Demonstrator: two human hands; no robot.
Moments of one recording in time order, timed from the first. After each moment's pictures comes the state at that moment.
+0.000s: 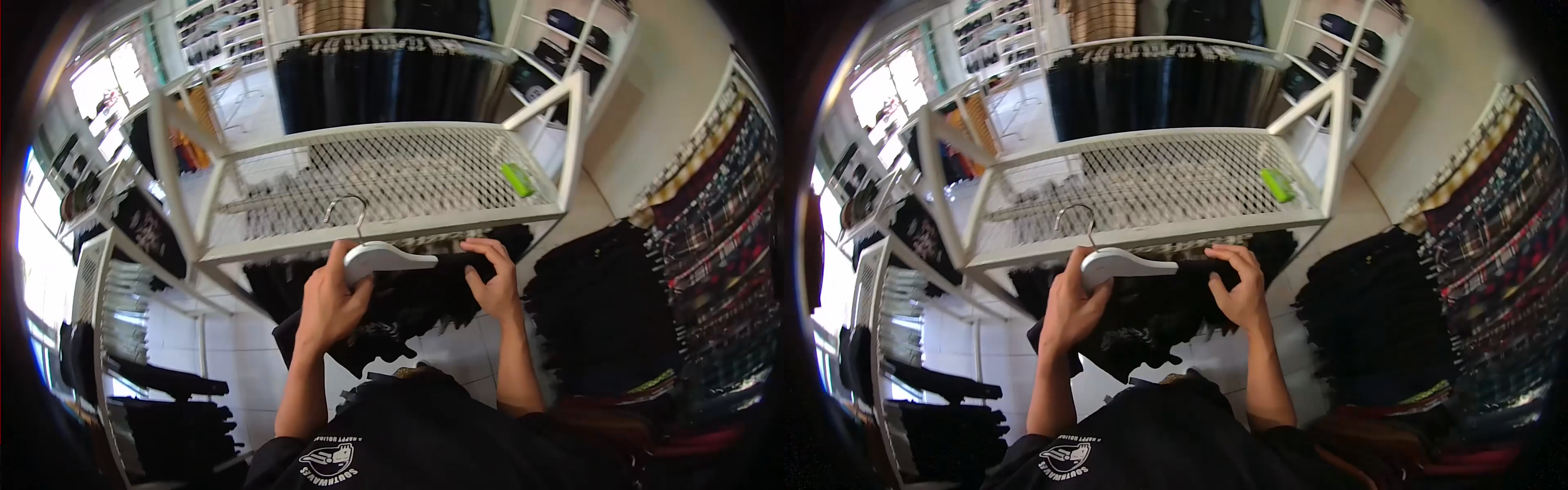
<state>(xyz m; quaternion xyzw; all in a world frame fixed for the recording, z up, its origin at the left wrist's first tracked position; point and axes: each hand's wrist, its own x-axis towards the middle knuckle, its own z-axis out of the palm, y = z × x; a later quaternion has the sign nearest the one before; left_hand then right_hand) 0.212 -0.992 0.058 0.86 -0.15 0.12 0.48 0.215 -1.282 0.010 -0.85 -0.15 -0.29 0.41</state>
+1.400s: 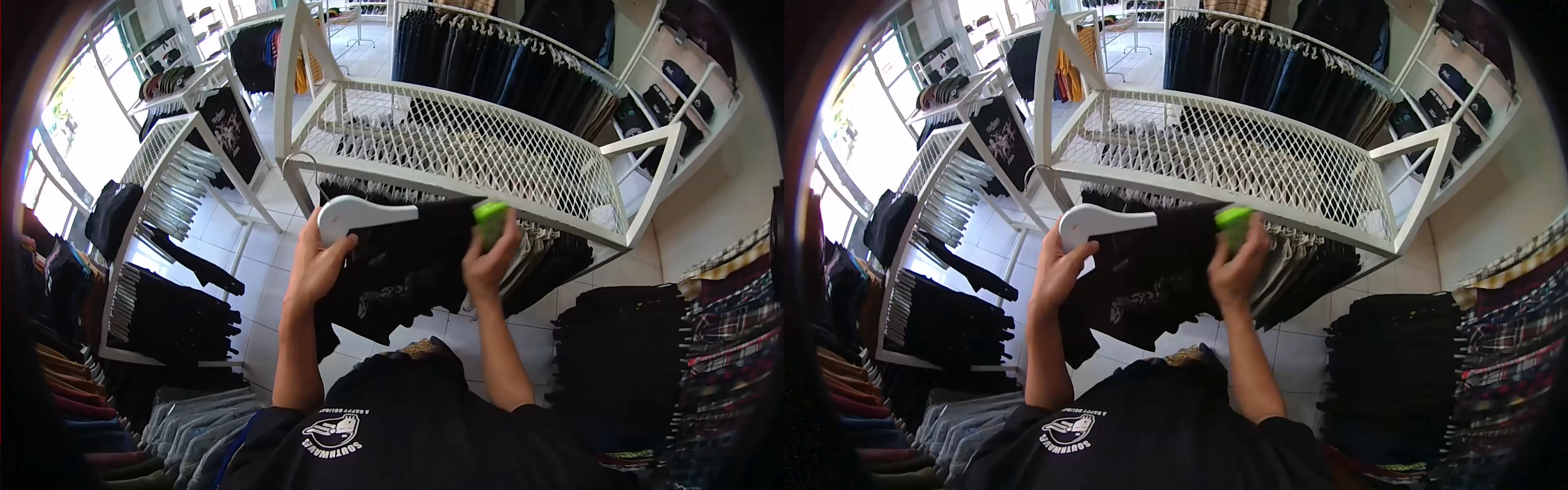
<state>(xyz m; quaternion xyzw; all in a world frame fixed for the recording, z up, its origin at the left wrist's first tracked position) 0.124 -0.899 0.040 0.76 0.09 0.15 0.63 0.231 -1.163 -0.058 -0.81 -0.15 -0.43 0.37</state>
